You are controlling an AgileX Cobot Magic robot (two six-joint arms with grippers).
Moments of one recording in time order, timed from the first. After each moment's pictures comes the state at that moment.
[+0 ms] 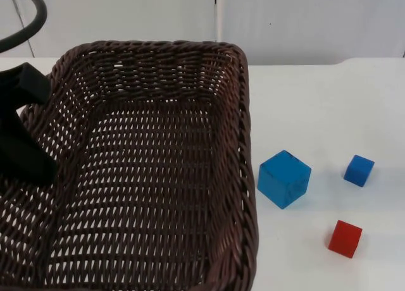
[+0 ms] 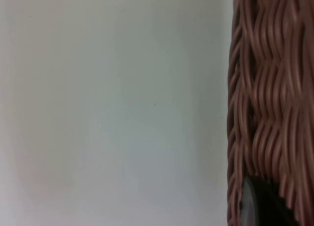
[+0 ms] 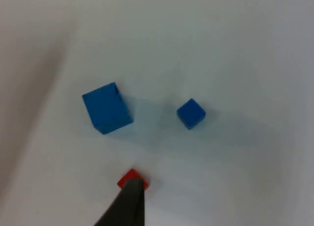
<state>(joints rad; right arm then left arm) 0.23 1.06 -0.98 0.11 0.89 -0.11 -0.14 1.18 -0.65 -0.61 0.82 0.18</state>
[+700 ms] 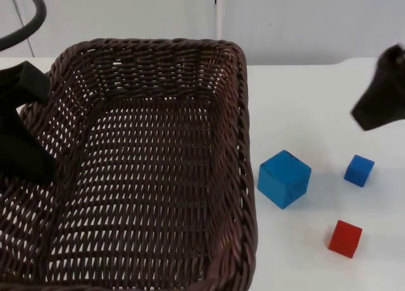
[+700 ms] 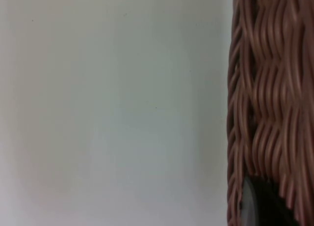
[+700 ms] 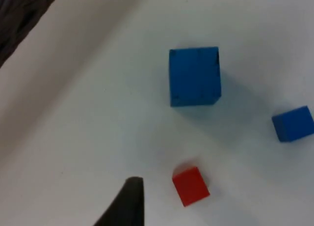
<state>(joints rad) 0.52 1.39 -0.98 0.07 0.71 -0.19 -0.14 1.18 -0.65 -0.61 0.82 0.18</state>
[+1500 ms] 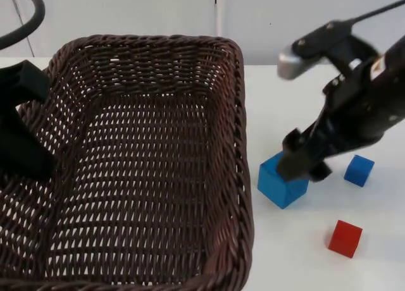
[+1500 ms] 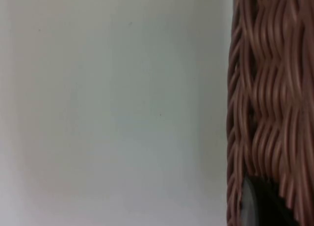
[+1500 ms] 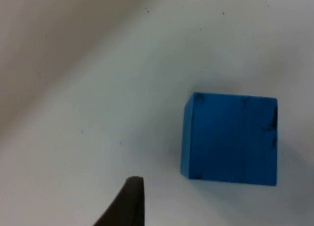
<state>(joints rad) 0.55 1.80 -0.98 0.13 0.30 -0.36 -0.14 1.18 -0.65 -0.61 0.80 0.18</state>
